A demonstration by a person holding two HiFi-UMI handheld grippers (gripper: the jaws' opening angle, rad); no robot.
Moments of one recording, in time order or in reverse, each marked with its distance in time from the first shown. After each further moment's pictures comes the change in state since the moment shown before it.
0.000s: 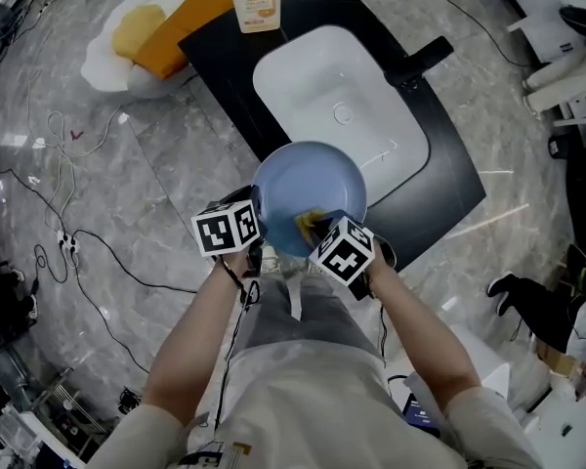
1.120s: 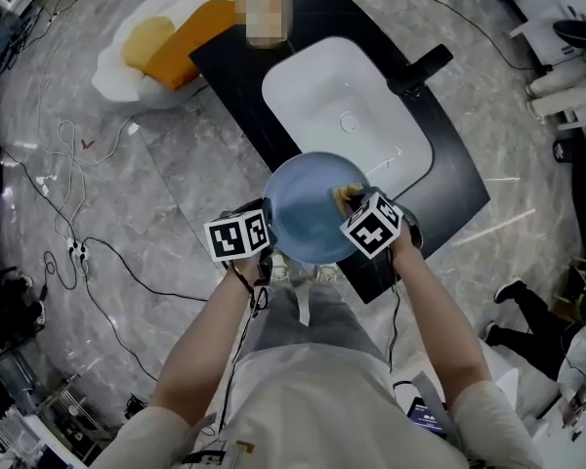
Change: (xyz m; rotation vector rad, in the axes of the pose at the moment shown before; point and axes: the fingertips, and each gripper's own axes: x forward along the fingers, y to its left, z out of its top) left arm -0.007 0.002 -0.014 -0.017 0.034 0.010; right arm -0.023 -0.091 -0.015 0.013 0.044 -0.231
